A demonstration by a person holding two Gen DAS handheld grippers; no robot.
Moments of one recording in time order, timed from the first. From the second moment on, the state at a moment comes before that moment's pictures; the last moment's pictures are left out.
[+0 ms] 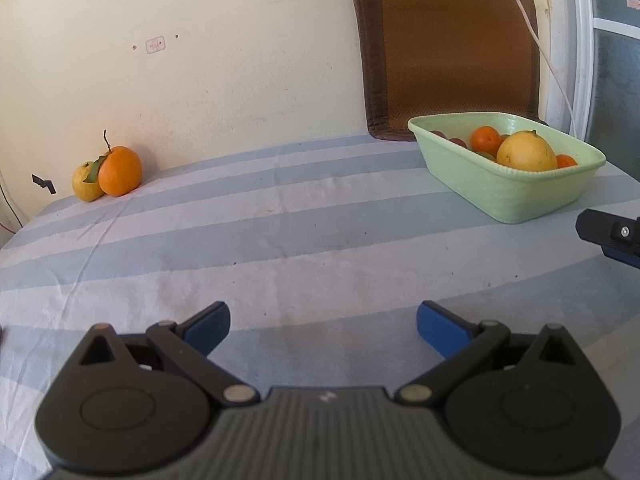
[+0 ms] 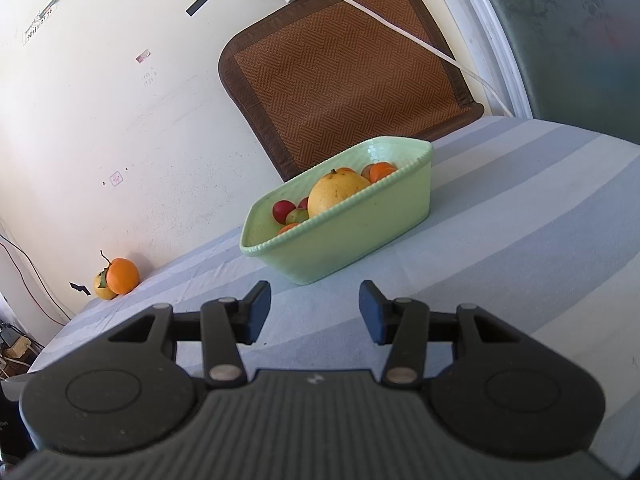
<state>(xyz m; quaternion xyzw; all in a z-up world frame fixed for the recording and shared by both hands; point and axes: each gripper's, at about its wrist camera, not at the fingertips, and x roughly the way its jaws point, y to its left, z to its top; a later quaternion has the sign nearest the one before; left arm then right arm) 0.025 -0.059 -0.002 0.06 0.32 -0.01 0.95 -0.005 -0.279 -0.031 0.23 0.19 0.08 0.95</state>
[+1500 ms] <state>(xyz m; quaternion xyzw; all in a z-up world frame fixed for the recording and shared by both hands) 0.020 -0.057 0.004 0.05 0.31 -0.02 0.95 -0.004 -0.278 -0.032 0.23 0.19 0.09 0.95</state>
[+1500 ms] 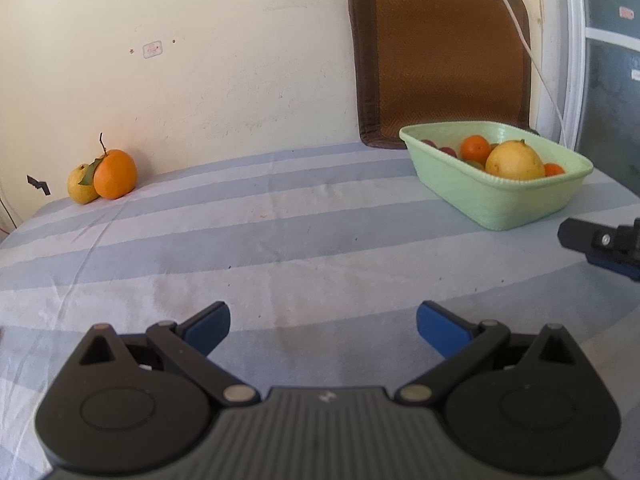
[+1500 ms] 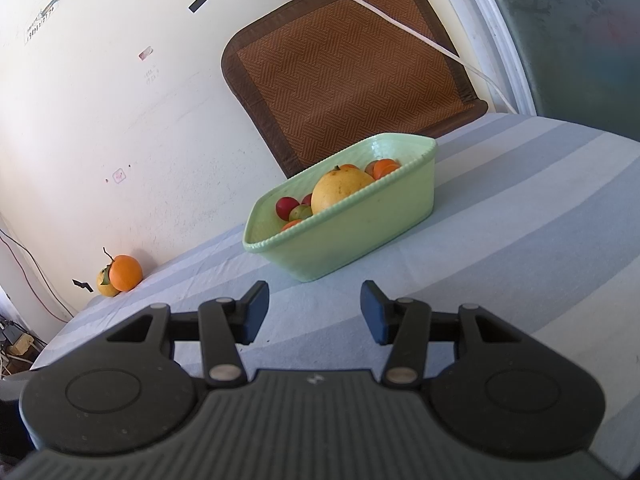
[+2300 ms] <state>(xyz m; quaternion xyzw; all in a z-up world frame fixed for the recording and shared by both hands) 0.021 -0.053 0.006 0.06 0.33 0.01 0.94 -0.003 -0.277 -0.033 0.23 0.19 0.09 0.95</state>
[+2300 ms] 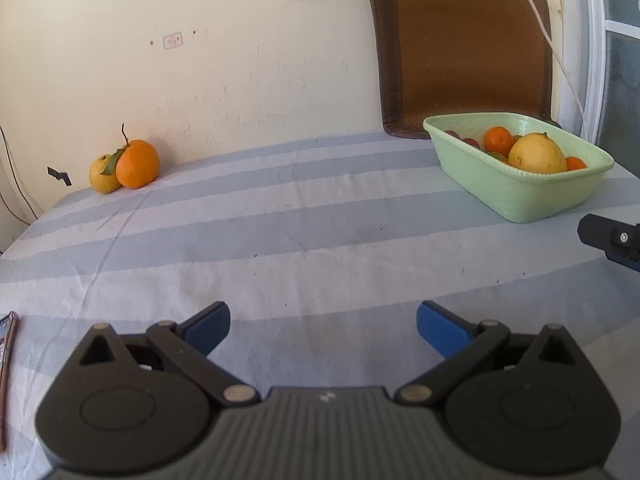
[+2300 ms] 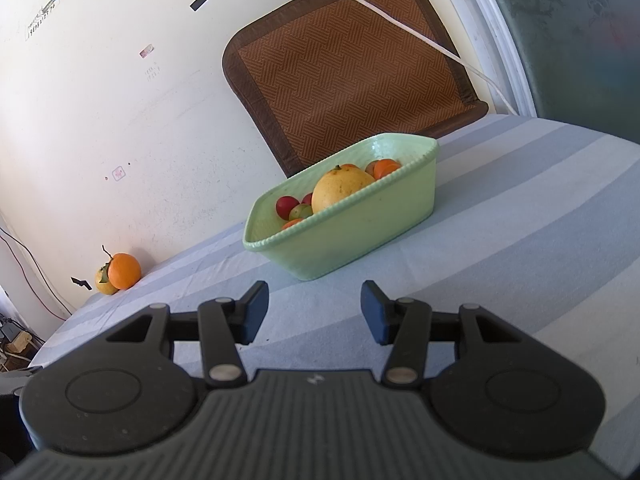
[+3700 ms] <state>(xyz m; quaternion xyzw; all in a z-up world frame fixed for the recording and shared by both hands) 0.023 -0.051 0.004 0.06 0.34 0.02 0.94 -0.005 -0.274 -0.033 0.23 0.19 0.09 0.95</state>
